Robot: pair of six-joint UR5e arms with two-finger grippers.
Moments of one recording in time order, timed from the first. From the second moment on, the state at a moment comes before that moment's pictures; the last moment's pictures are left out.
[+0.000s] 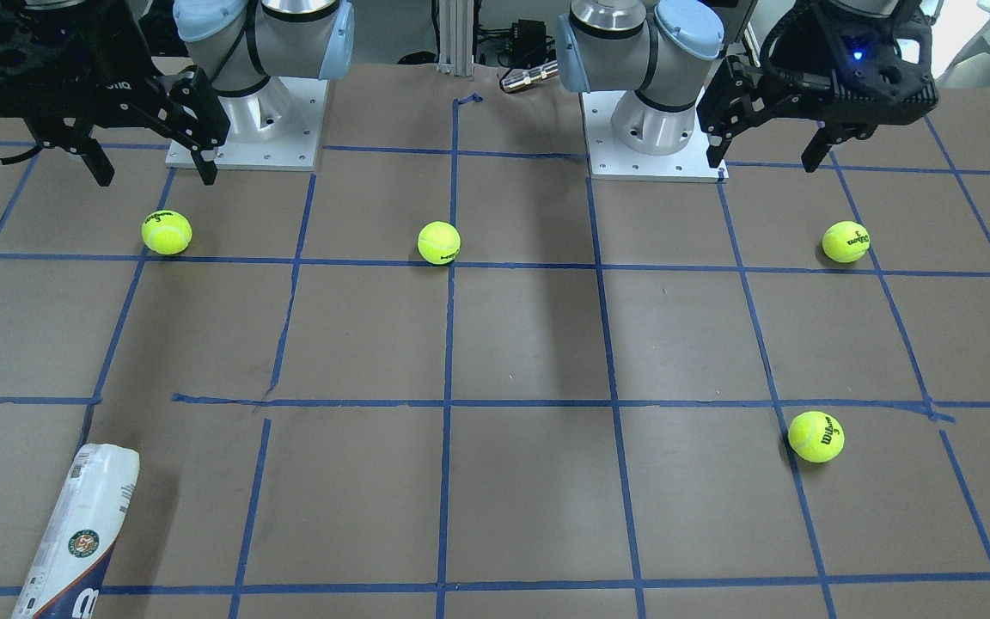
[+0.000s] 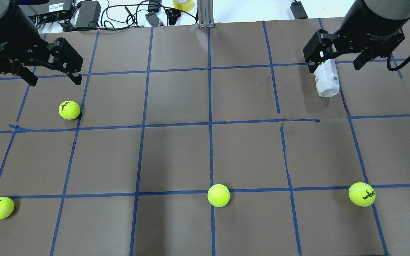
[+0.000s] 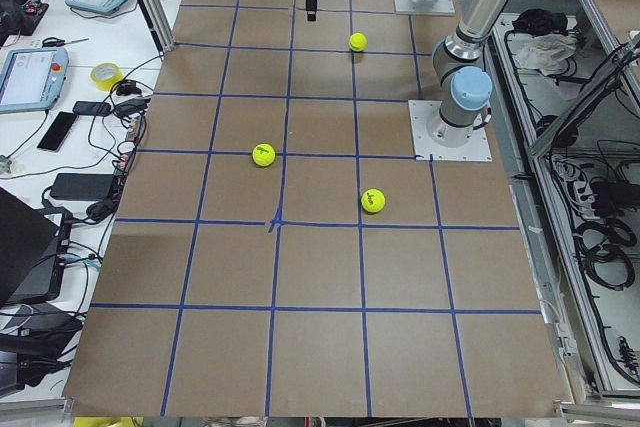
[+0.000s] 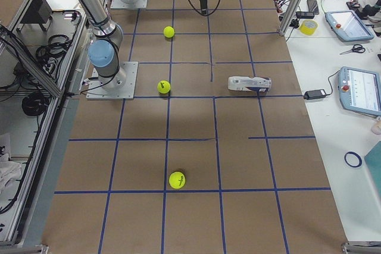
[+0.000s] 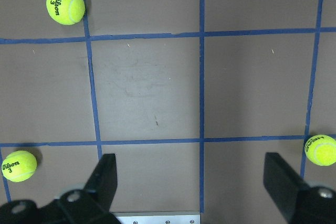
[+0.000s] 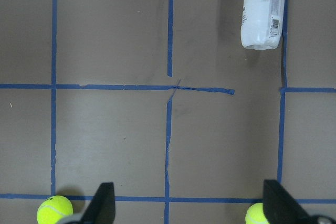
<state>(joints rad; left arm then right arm) -1.47 -1.49 -1.48 -1.73 1.58 0.12 1.52 -1.67 1.58 -1.60 -1.56 -0.08</state>
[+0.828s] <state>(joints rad) -1.47 -1.49 -1.48 -1.74 1.58 0.12 1.44 -1.48 1.48 -1.62 -1.59 -0.18</state>
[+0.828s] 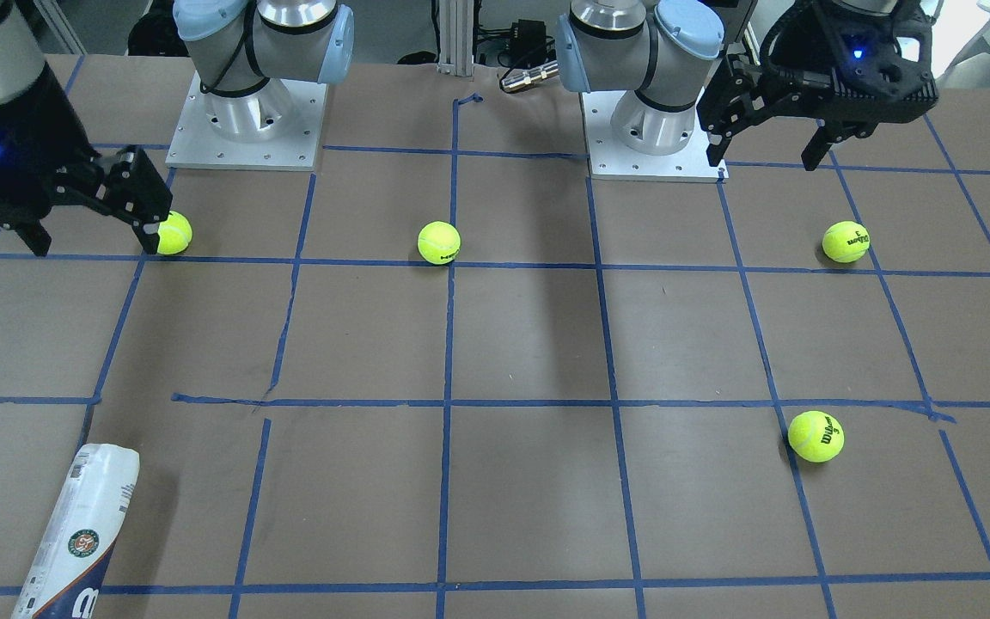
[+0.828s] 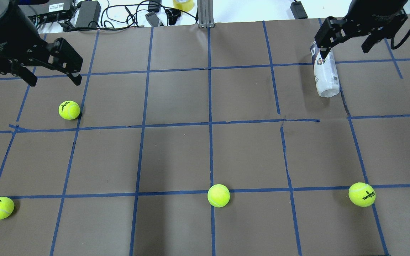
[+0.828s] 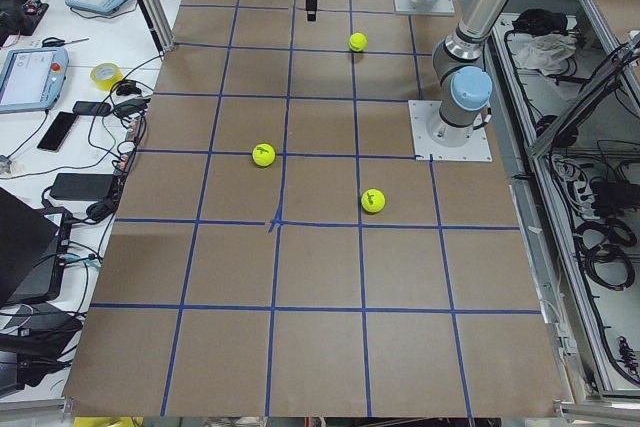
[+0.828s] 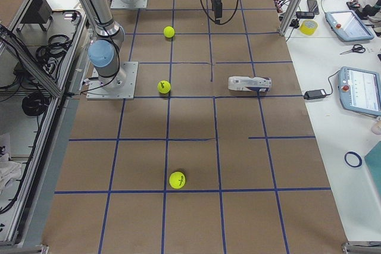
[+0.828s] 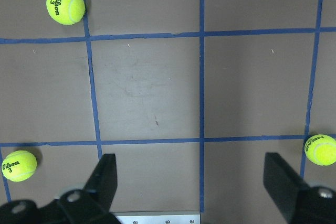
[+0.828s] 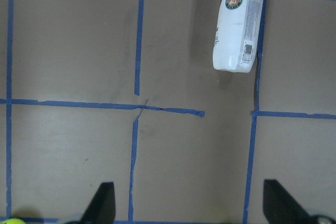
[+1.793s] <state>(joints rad) -1.47 -1.49 -1.48 -1.73 1.58 0.12 1.32 -0.77 1.02 -1.88 -1.59 -0.20</state>
